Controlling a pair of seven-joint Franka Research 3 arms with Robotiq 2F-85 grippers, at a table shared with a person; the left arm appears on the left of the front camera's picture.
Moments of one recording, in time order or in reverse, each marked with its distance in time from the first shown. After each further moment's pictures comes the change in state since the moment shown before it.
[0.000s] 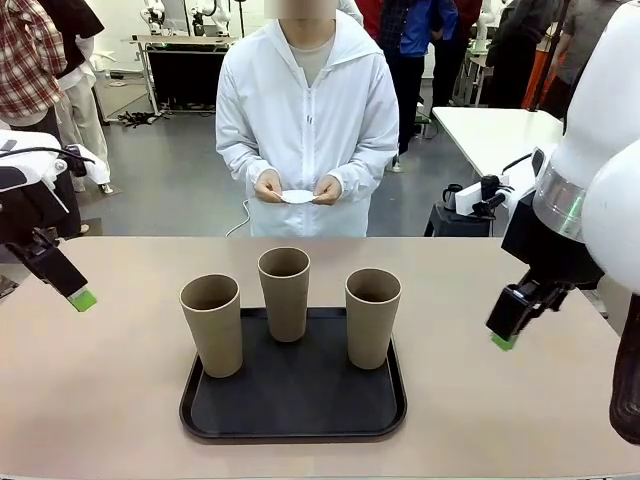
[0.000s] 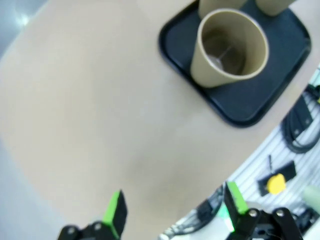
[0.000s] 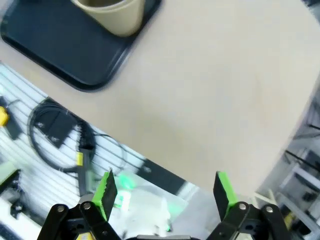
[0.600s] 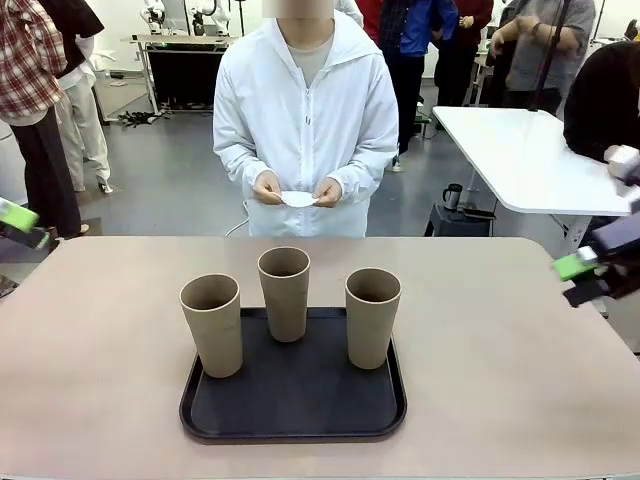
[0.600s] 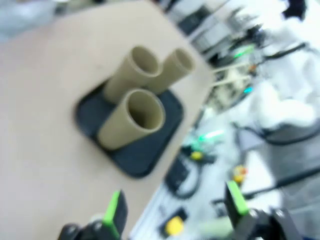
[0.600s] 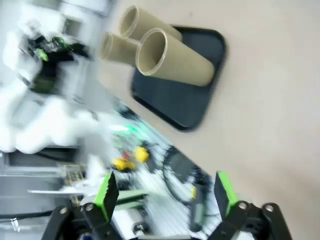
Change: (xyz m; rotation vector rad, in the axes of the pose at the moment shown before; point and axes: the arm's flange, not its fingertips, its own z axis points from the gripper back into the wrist) left arm -0.051 0.128 0.026 -0.797 -0.408 0.130; right arm -0.074 -0.185 -0.035 0.896 -0.320 -0.349
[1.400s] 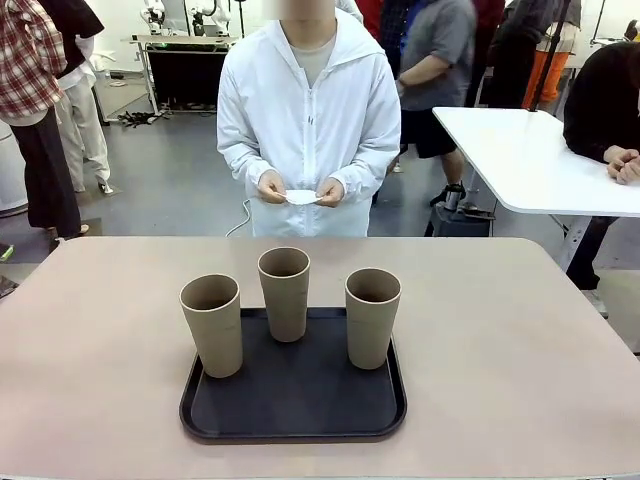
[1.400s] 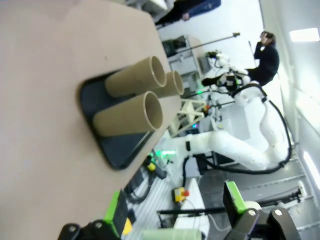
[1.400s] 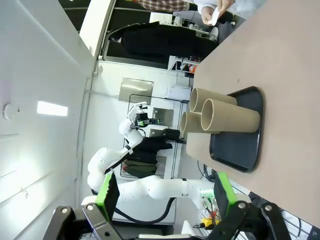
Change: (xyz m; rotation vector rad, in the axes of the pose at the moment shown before) left arm -0.026 0.089 0.046 -0.185 -0.076 0.375; right arm -0.054 -0.049 0.084 0.383 -0.404 -0.277
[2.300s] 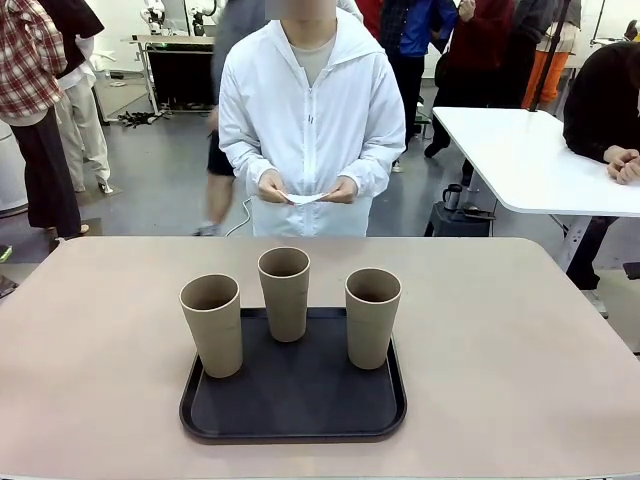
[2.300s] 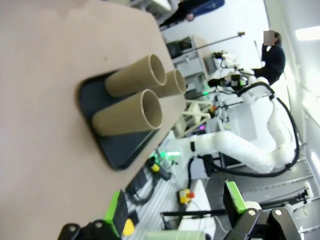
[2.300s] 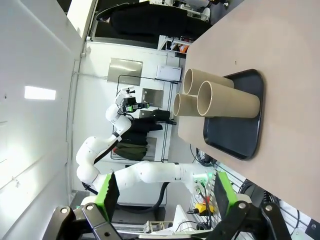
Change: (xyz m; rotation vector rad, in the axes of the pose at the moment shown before) left arm -0.011 -0.016 -0.008 0.035 -0.013 -0.020; right arm 0.000 0.010 -0.030 -0.048 0.103 0.013
